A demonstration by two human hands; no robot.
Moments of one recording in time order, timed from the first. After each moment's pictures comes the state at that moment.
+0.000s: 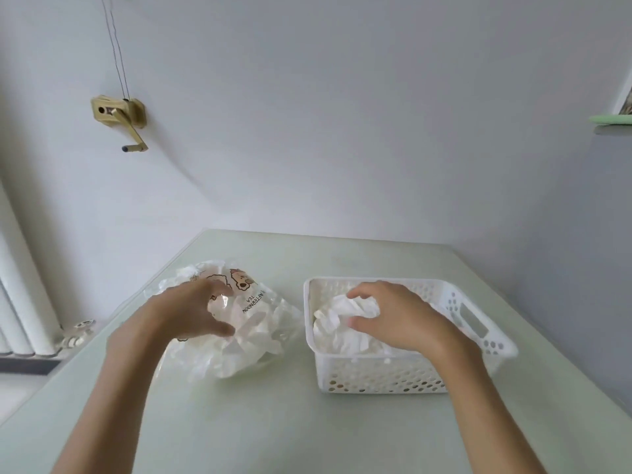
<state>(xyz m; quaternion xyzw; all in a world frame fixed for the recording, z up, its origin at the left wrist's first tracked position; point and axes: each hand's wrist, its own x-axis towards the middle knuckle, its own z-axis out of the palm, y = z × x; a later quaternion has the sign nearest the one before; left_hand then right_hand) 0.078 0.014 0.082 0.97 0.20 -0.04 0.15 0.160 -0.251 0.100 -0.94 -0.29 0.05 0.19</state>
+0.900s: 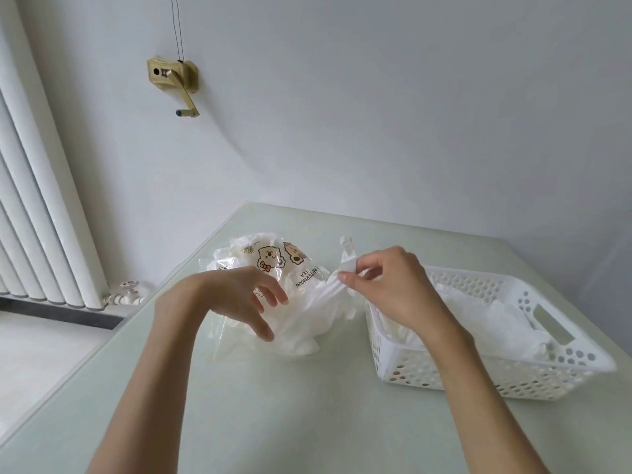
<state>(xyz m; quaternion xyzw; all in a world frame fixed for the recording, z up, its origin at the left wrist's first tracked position) 0.073 0.050 0.064 0.95 0.09 -0.15 0.27 0.162 -0.163 0.074 -0.87 -0.33 -0.02 0.36</state>
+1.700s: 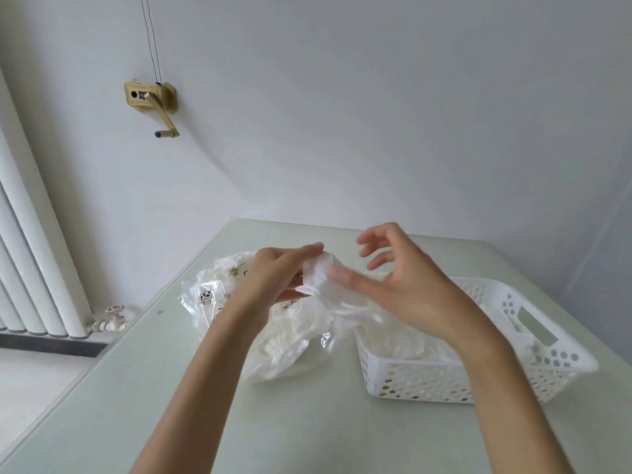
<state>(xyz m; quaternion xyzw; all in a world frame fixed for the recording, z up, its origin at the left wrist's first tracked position) 0.107 -0.019 0.084 0.70 0.14 0.15 0.68 0.139 -0.189 0.112 -0.83 -0.31 -0.01 0.46</state>
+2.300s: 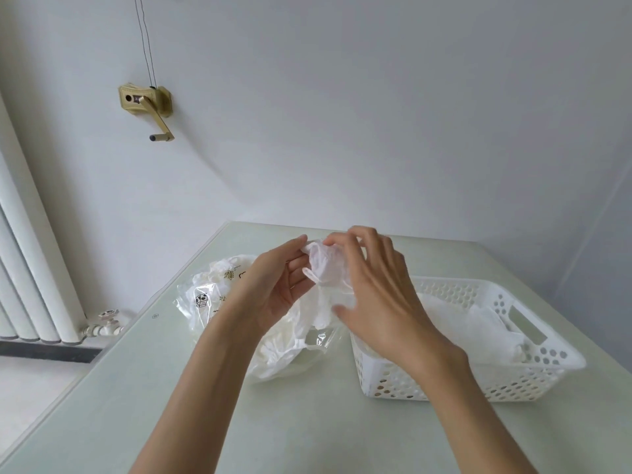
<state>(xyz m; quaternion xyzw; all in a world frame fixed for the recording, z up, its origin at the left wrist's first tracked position) 0.112 -0.021 0.087 0.50 0.07 0.09 0.86 0.143 -0.173 0.087 -0.86 -0.42 -0.27 0.14</state>
